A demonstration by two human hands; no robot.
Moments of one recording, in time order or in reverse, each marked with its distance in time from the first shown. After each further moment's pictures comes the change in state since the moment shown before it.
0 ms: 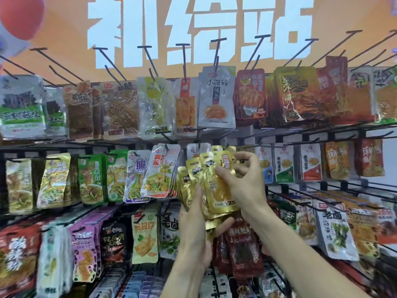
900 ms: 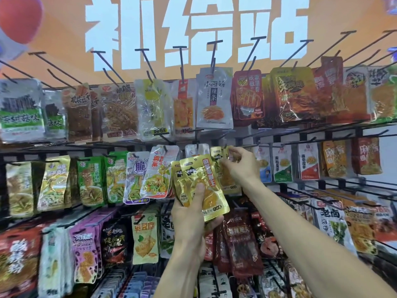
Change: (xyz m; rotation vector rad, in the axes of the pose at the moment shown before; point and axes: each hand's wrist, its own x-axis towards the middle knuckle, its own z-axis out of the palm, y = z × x) left_hand 0.010 0.006 -0.001 0.073 0.133 0.074; right_hand 0.072 0.018 0.001 -0.471 0.055 -0.035
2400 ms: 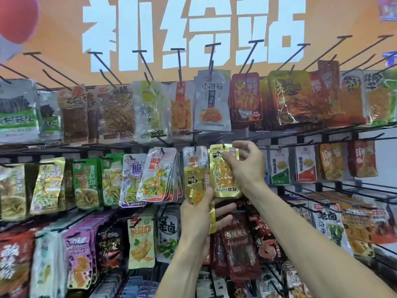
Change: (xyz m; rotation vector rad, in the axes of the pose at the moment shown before) left_hand 0.001 -0.001 0.015 0.076 -0.164 -0.057; right_hand -0.010 -0.010 -0.012 0.352 0.078 -0.032
